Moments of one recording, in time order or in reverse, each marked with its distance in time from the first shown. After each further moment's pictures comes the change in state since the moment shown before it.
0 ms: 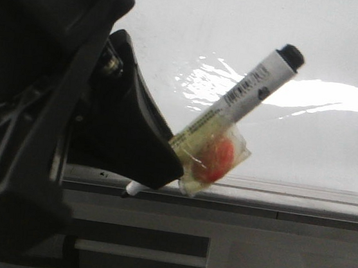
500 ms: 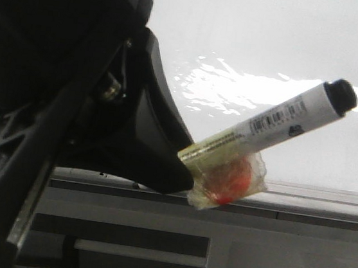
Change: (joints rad) left arm -0.076 0.000 0.000 0.231 -0.017 0.019; right arm 0.234 0.236 -0.135 0.027 0.063 -0.091
